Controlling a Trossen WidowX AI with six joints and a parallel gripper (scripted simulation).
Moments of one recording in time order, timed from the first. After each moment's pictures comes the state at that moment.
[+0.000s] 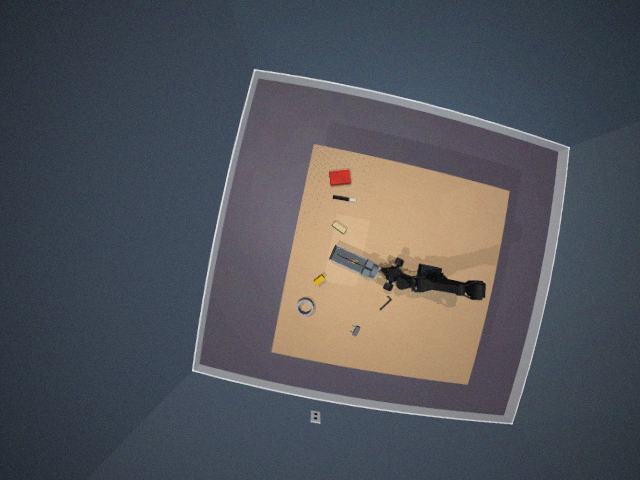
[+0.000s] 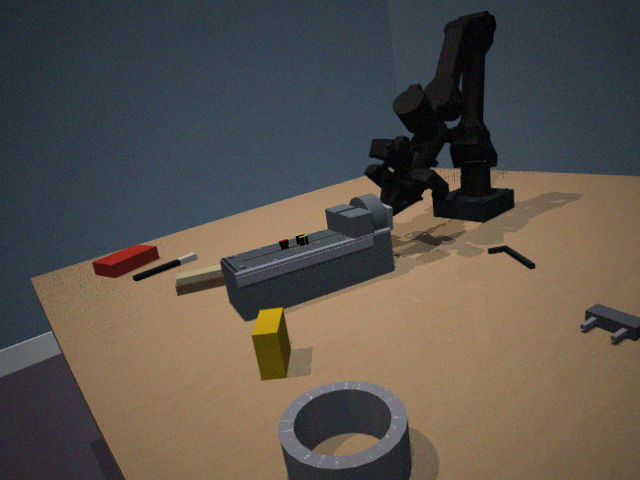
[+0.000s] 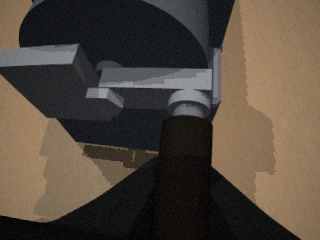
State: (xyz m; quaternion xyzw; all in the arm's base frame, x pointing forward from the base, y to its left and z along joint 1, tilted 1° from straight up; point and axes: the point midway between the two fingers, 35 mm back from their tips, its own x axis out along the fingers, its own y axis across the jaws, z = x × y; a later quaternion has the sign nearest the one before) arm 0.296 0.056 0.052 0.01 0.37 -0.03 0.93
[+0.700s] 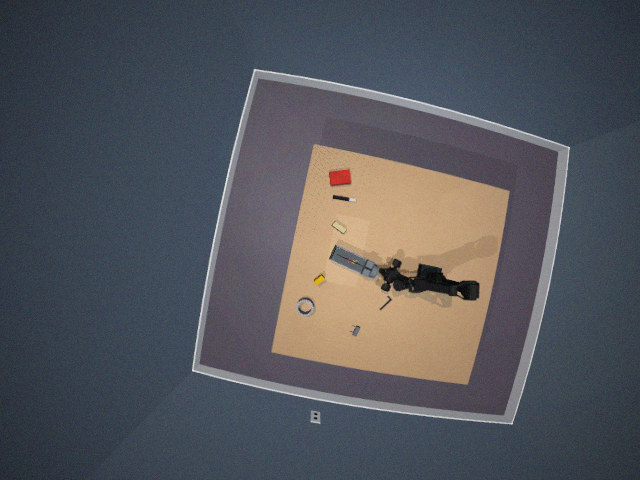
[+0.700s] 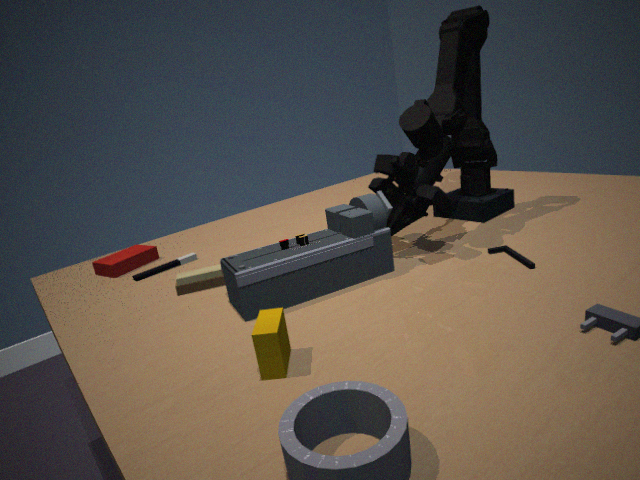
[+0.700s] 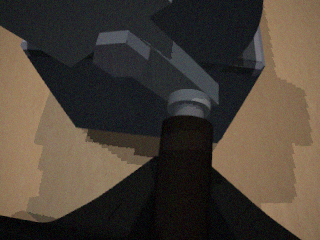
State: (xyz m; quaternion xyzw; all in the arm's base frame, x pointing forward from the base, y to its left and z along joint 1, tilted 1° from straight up) arm 0.297 0.066 0.025 0.01 0.38 -0.03 0.93
